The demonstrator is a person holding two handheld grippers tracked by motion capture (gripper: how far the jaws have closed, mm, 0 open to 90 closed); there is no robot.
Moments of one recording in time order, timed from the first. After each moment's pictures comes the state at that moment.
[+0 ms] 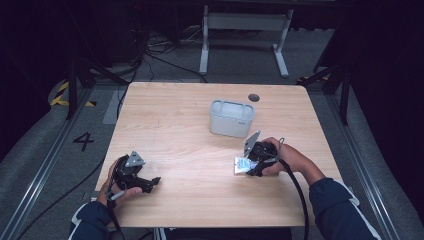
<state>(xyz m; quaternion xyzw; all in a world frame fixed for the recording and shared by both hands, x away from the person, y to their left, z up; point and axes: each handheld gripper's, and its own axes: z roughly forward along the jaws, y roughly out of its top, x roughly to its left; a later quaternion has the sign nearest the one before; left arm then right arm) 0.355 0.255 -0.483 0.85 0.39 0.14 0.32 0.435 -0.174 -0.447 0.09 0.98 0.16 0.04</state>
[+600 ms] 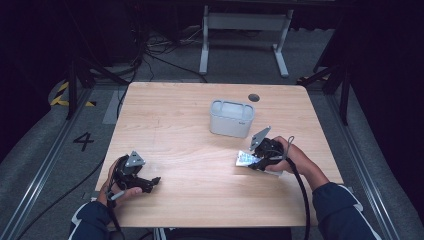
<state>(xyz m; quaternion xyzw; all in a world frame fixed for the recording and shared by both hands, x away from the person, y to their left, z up) 0.355 0.255 -0.483 0.85 0.39 0.14 0.32 0.433 -0.192 -0.434 0.13 0.97 0.22 0.05</state>
